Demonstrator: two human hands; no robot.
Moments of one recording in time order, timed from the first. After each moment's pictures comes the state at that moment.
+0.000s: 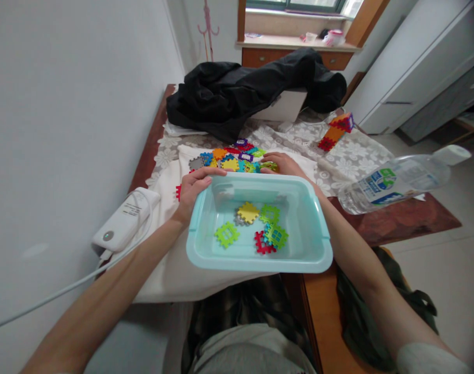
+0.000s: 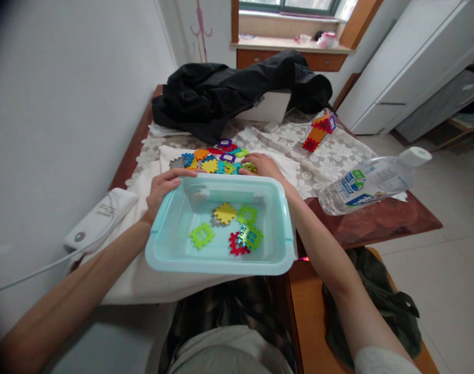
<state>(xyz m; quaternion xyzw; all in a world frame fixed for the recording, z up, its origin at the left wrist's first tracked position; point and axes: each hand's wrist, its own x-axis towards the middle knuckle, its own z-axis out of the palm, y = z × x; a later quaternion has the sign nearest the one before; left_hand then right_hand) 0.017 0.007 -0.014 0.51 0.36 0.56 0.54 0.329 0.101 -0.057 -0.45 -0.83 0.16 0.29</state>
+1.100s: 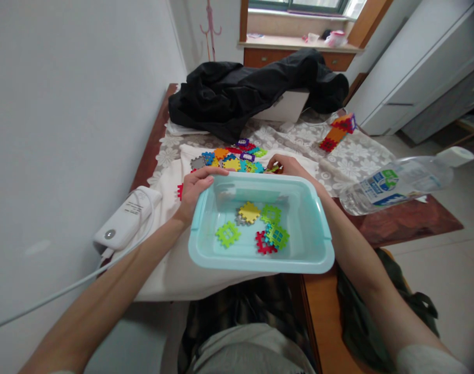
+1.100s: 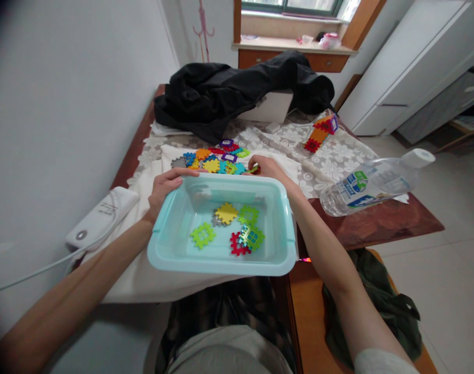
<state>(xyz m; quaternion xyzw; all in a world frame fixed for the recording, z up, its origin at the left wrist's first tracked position) 0.014 0.007 -0.017 0.52 0.35 0.55 0.55 0.326 0.081 -0.035 -0.52 -0.77 0.25 0.29</state>
